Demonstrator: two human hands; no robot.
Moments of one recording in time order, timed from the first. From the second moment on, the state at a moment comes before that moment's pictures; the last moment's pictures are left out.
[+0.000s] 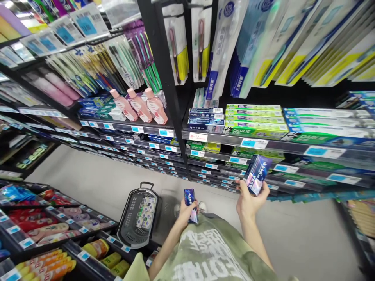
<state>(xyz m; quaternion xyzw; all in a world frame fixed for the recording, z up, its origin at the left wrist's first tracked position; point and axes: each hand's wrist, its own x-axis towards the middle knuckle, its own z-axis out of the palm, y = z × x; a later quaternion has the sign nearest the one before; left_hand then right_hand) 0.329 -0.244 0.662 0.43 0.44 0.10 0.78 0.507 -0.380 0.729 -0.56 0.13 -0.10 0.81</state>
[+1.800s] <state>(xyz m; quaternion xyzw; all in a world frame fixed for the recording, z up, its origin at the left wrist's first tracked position) 0.337 -0.237 0.686 0.30 0.32 0.05 0.90 0.506 -0.375 0.764 -0.31 -0.07 0.37 0.87</state>
